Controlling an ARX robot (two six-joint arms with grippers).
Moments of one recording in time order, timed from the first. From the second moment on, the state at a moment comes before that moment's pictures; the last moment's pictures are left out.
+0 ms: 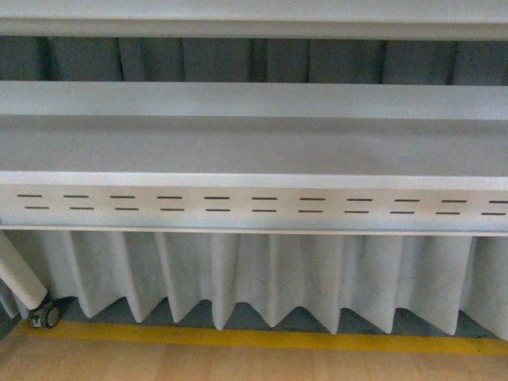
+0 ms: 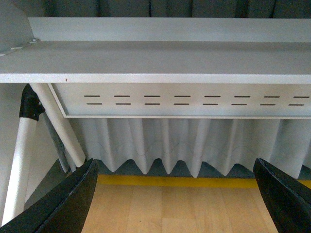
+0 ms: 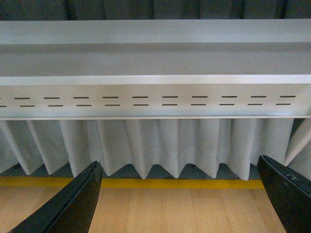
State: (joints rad) left arm 0.00 0.01 0.01 0.00 0.00 0.00; right arm 0.00 0.00 0.01 0.00 0.00 -0.01
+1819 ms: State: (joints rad) left arm 0.00 0.01 0.01 0.00 0.00 0.00; right arm 0.00 0.00 0.01 0.00 0.00 -0.01
